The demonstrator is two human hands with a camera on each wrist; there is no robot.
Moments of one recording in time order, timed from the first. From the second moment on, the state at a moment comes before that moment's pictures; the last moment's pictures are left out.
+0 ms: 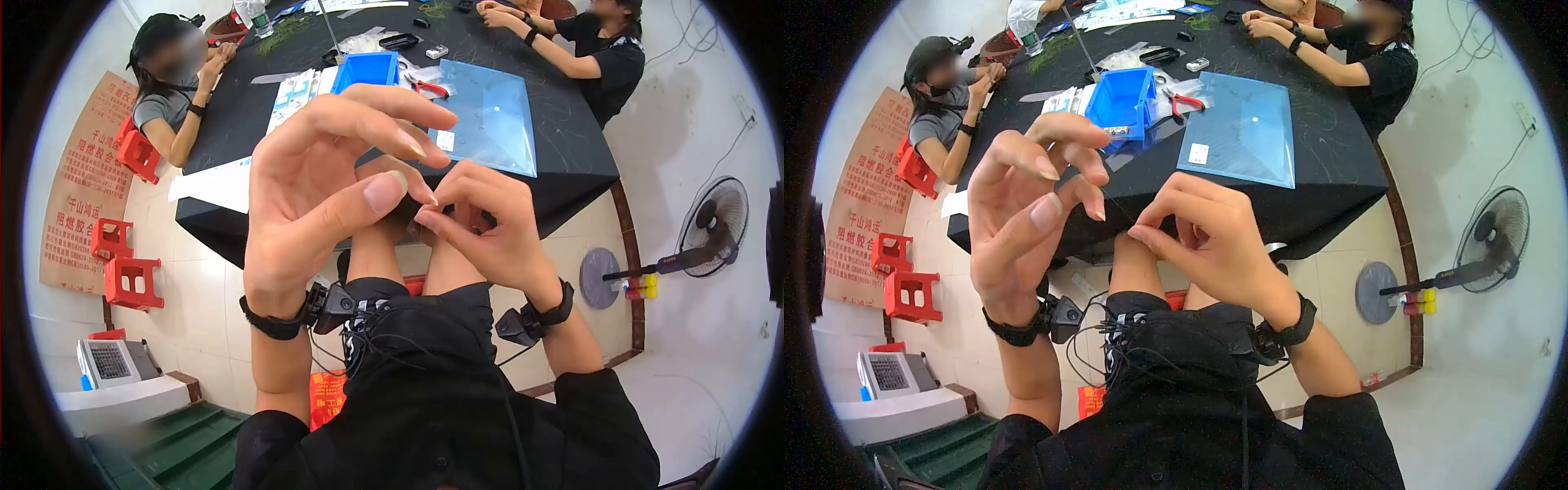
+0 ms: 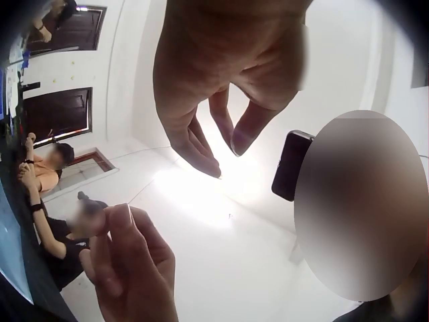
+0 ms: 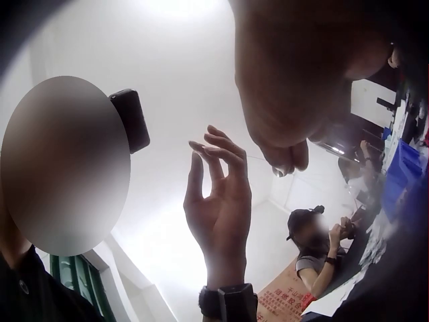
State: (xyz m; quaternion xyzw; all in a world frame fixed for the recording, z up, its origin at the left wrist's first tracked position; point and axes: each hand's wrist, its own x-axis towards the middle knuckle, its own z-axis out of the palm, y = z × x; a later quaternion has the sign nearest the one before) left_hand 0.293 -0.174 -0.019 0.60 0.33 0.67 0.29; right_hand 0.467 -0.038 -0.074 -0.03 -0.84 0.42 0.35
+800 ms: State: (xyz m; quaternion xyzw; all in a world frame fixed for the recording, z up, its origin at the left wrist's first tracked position) left_hand 0.302 -0.185 -0.006 0.60 0.31 0.67 0.31; right_hand 0.421 -0.073 -0.168 0.16 -0.06 0.99 0.00
